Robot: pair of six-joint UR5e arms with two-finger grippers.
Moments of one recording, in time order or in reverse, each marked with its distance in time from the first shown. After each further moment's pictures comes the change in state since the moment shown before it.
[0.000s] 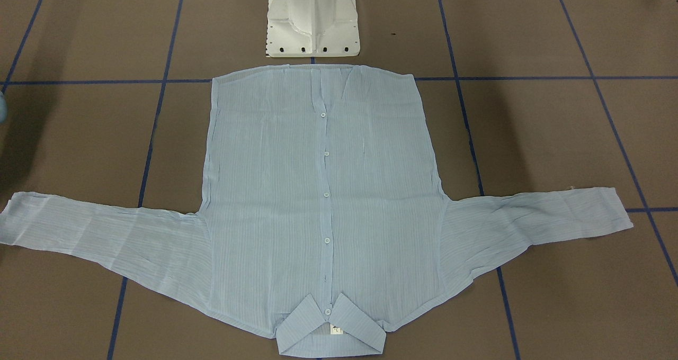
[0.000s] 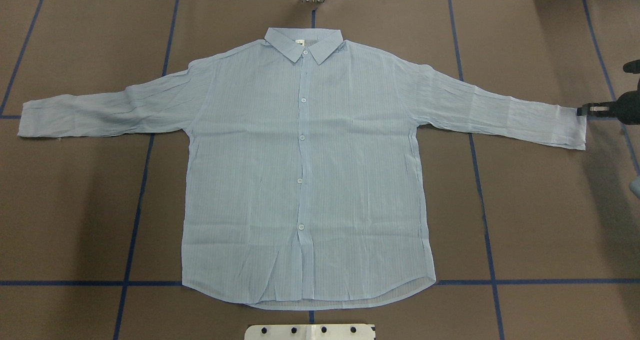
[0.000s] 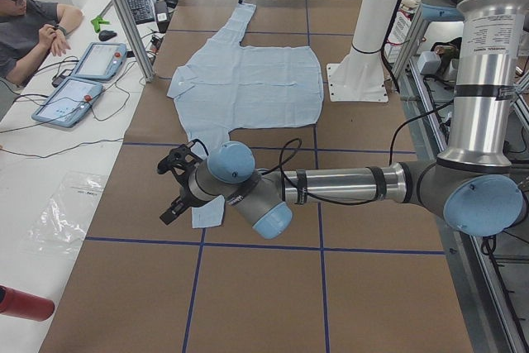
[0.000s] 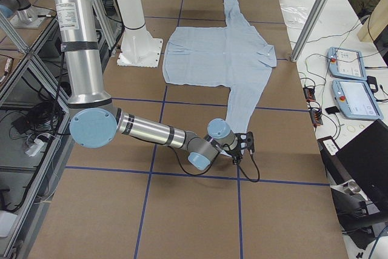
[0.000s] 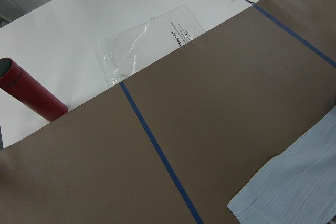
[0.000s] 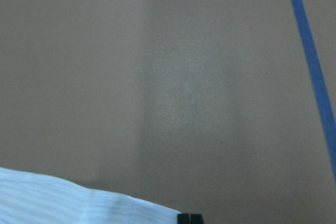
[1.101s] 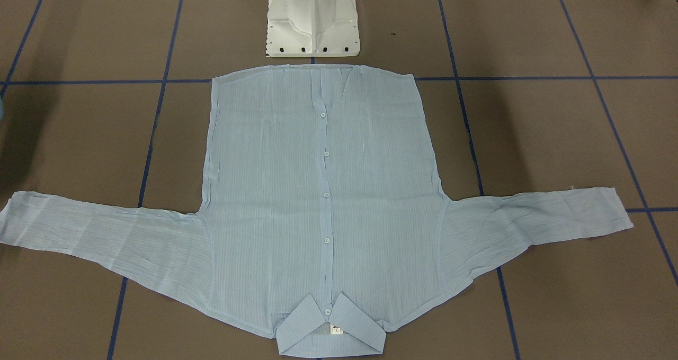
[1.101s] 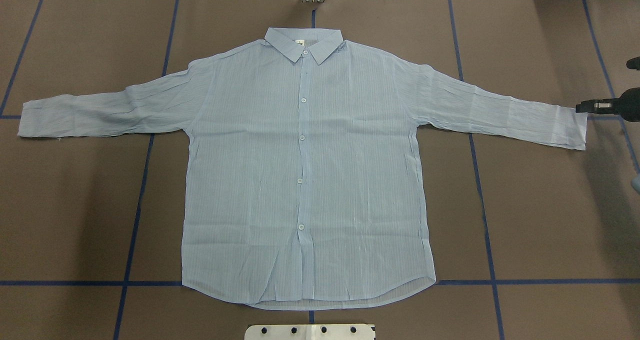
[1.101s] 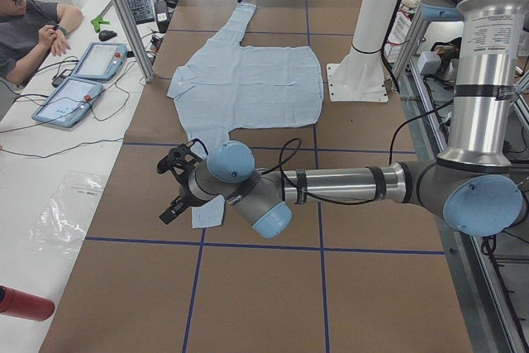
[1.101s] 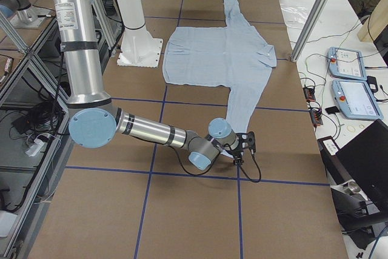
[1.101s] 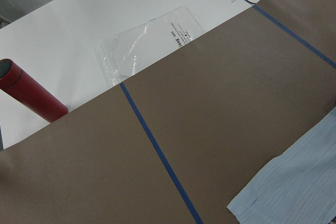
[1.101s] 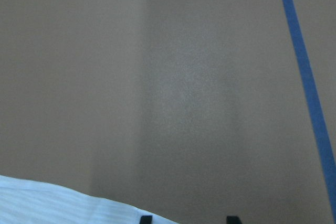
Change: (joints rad) left arm 0.000 -0.001 -0.001 0.000 0.000 0.000; right arm 0.012 0.002 0.006 -0.012 0.004 -0.006
